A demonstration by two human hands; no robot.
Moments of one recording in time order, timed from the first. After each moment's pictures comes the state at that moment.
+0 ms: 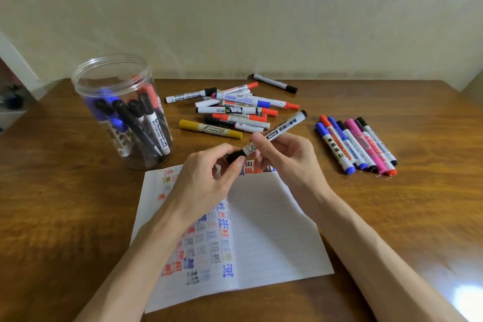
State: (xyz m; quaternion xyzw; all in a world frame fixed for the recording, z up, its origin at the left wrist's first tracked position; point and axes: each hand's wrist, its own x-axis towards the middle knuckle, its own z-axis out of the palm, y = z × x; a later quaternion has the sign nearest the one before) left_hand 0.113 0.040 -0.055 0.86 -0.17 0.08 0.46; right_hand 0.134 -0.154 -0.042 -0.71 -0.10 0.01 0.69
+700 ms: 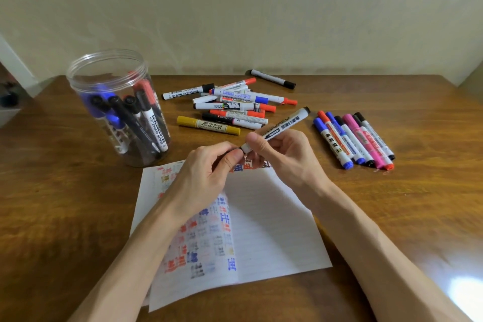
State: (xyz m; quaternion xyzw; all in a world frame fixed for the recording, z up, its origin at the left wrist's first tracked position) left_hand 0.112 0.044 -0.048 0.87 -0.16 0.05 0.47; right_hand 0.135 -0.159 -0.035 -0.74 -0.14 -0.01 0.65
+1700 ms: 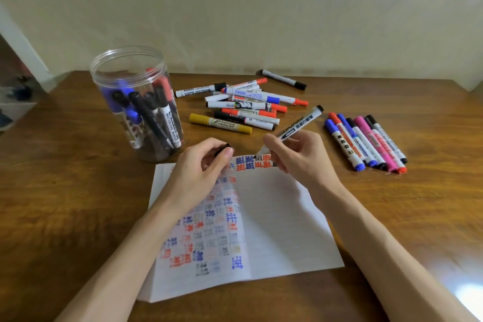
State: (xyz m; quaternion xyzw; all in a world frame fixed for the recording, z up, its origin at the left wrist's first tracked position) left_hand 0.113 0.071 -0.067 0.86 -0.10 0.06 0.50; right_hand 0.133 -0.148 -0.034 -0.79 -0.02 0.00 0.62
